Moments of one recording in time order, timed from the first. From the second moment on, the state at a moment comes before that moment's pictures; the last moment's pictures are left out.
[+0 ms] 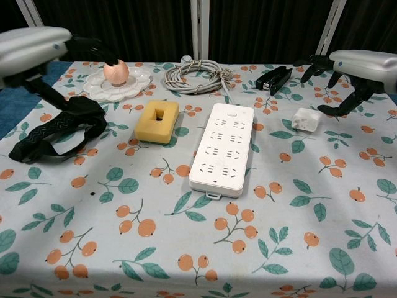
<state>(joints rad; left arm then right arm) -0.61 -1.44 -0.07 -1.51 1.41 1.23 0.15 0.66 -1.38 0.14 -1.47 -1.18 0.94 -0.14</state>
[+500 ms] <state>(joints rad) -0.28 -1.22 -0.01 -1.66 1.31 1.56 0.31 0.33 -1.11 0.02 -1.74 -1.38 1.37 -0.09</state>
